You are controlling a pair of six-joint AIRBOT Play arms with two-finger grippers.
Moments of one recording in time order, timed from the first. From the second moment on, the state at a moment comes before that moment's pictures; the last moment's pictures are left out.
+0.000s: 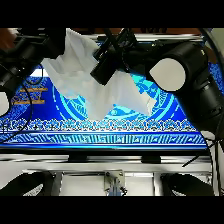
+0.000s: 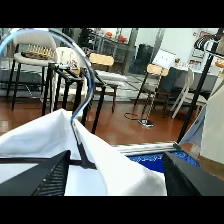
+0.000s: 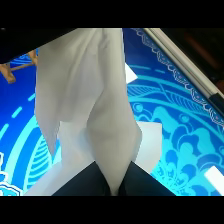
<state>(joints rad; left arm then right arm) -0.45 -0.94 1.20 1.16 -0.11 -1.39 0.71 -1.28 1.77 -1.46 0.89 1.13</state>
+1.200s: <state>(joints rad) -0.40 -0.68 1.20 1.16 -0.14 -1.32 0.17 -0.83 1.78 -2.32 1.27 1.67</state>
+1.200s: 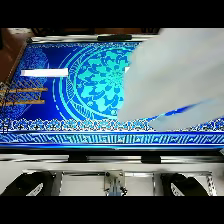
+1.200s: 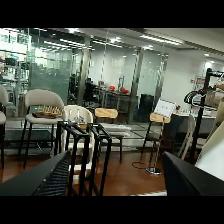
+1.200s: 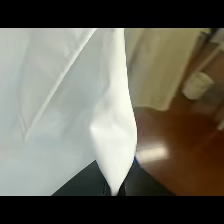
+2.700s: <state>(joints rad) -0.39 -0.68 1.19 1.16 -0.31 -1.38 -0.99 -1.15 1.77 -2.17 0.67 2.03</state>
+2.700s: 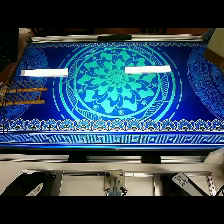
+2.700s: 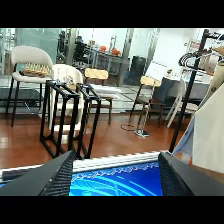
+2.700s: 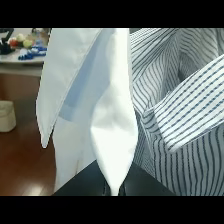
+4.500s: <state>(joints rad) -0.39 -0.68 1.20 1.16 -0.39 -1.48 -1.24 -1.27 1.78 -1.89 0.49 1.95</state>
